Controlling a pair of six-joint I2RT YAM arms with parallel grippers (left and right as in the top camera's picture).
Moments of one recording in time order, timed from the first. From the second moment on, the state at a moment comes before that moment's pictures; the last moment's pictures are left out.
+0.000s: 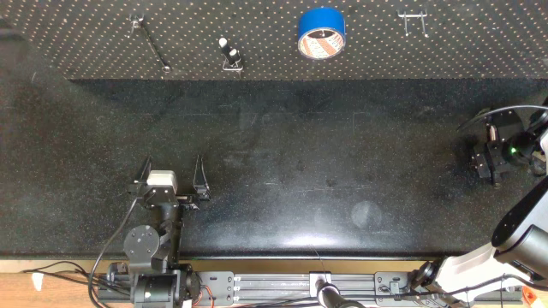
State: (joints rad) left arm 0.04 0.01 0.01 -0.07 0.05 0.03; right arm -0.62 1.80 1.15 -0.87 -0.07 -0.81
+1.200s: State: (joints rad) left arm 0.04 0.01 0.01 -0.07 0.05 0.03; right arm -0.63 1.53 1.12 -0.88 -0.24 -0.64
